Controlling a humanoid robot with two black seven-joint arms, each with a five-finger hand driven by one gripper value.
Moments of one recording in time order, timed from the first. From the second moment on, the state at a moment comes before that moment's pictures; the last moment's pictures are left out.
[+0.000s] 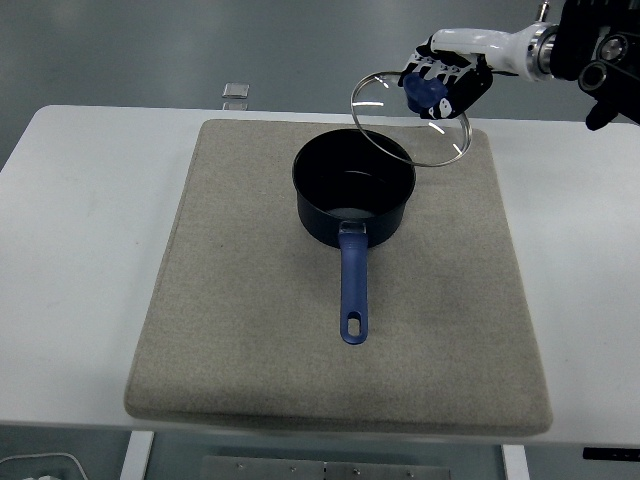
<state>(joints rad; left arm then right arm) 0.03 0.00 -0.14 -0.09 0.08 -0.09 0.09 1.51 -0.40 -0.06 0.83 -0.93 0.31 0.05</state>
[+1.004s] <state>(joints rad) 0.03 0.00 -0.14 -0.09 0.08 -0.09 0.09 1.36 -0.34 -0.21 0.70 -0.96 0.17 0.10</state>
